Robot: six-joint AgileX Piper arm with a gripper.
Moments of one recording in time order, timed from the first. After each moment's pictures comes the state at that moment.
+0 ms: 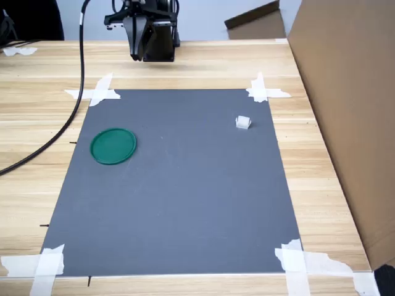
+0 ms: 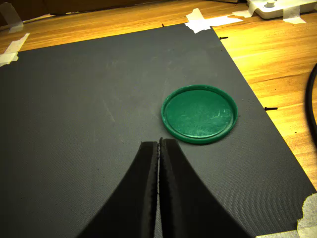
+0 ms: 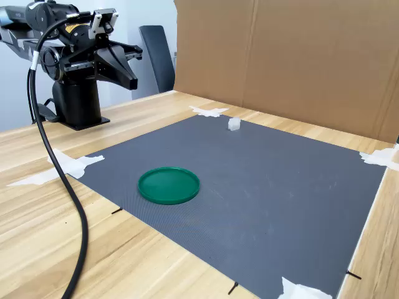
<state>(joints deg) -0.8 1.2 0.2 -4.9 14.0 9.6</state>
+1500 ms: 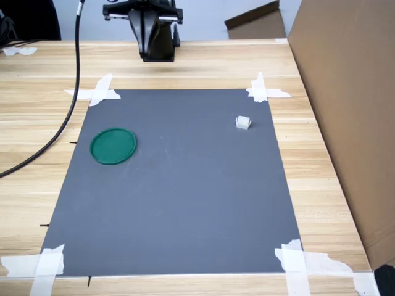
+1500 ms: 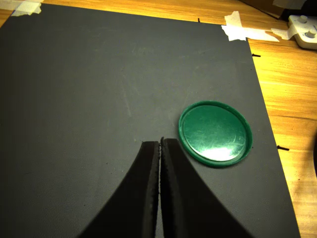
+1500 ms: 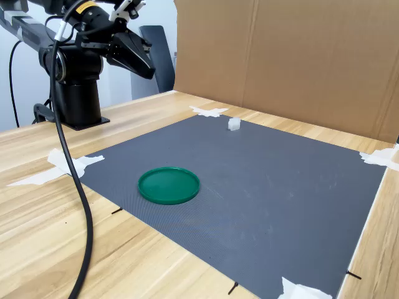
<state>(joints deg) 5.2 16.6 -7.2 -5.4 11.2 -2.0</state>
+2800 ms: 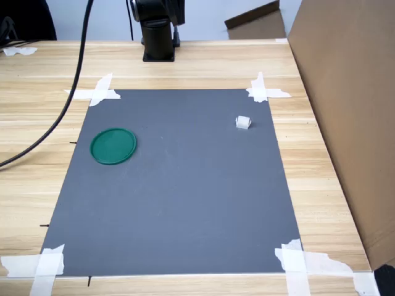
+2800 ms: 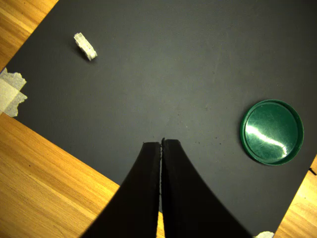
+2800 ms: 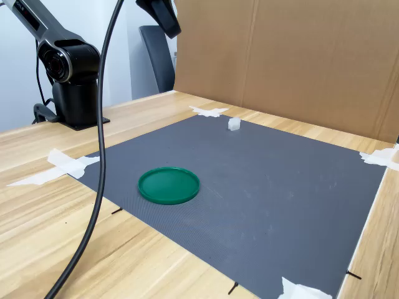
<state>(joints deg) 17.9 43.1 -43.8 3.5 51.0 -21.9</state>
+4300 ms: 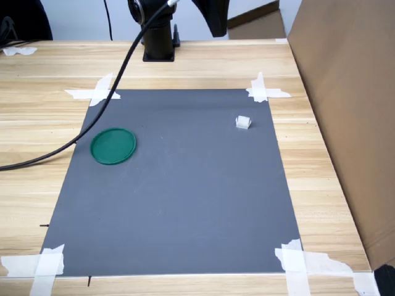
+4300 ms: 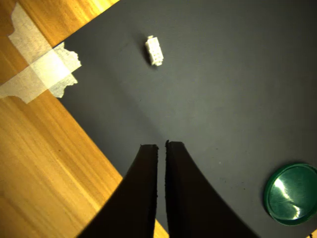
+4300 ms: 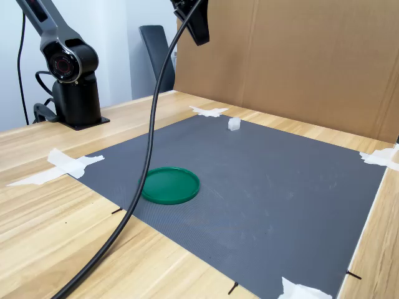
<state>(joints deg) 36.6 60.6 -54.2 -1.5 55.3 -22.9</state>
